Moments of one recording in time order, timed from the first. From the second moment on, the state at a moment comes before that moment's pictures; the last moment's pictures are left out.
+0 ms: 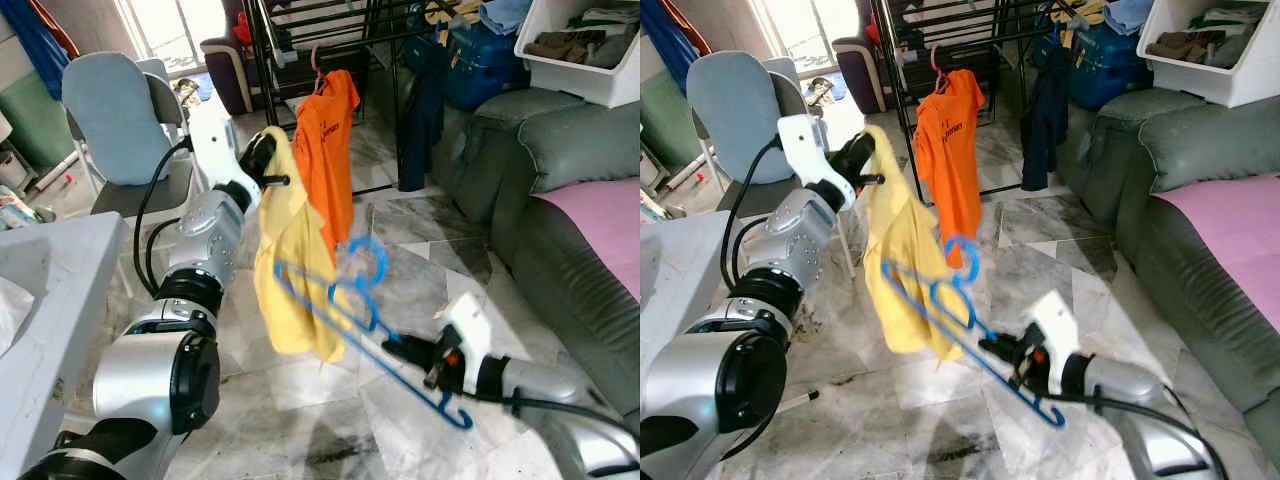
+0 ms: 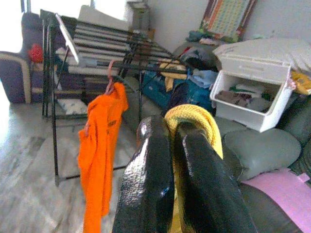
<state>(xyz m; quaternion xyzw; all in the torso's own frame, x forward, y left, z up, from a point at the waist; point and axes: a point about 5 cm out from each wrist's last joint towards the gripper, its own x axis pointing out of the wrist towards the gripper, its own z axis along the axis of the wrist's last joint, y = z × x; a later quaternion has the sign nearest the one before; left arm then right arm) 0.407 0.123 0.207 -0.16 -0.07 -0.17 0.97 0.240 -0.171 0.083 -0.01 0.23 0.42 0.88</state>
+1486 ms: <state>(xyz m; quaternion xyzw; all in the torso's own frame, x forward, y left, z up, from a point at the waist) 0.391 0.158 0.130 0.16 0.11 -0.06 0.98 0.312 -0.241 0.156 -0.20 0.05 0.15 0.97</state>
